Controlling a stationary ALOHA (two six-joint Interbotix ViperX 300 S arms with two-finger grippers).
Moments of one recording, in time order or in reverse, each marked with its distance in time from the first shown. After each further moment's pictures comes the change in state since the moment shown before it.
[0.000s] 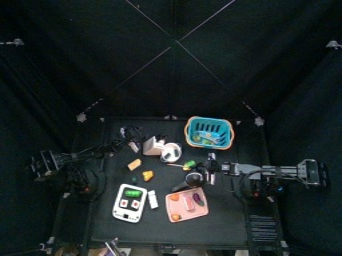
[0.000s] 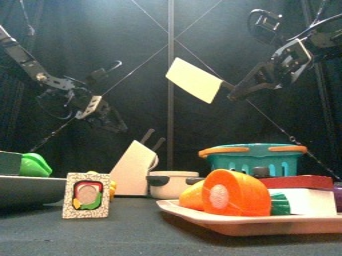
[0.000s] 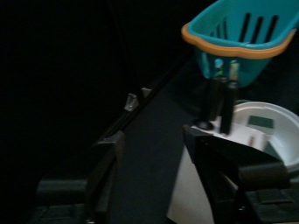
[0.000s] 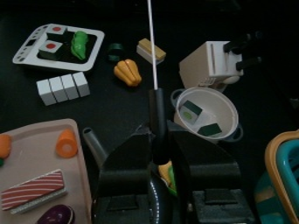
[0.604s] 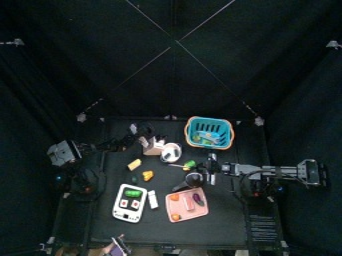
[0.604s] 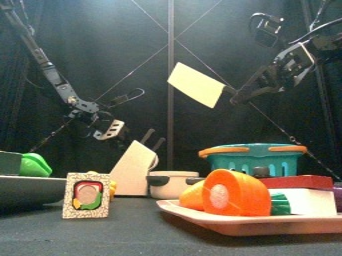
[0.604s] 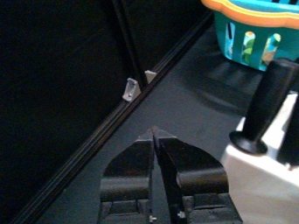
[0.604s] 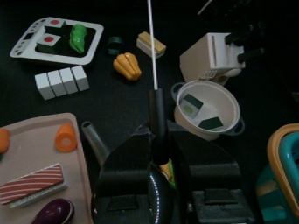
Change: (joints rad) left arm 0.005 0.114 -0.054 0.031 0.000 0.002; right arm -0.002 0.000 0.014 0.005 -0.006 -0.002
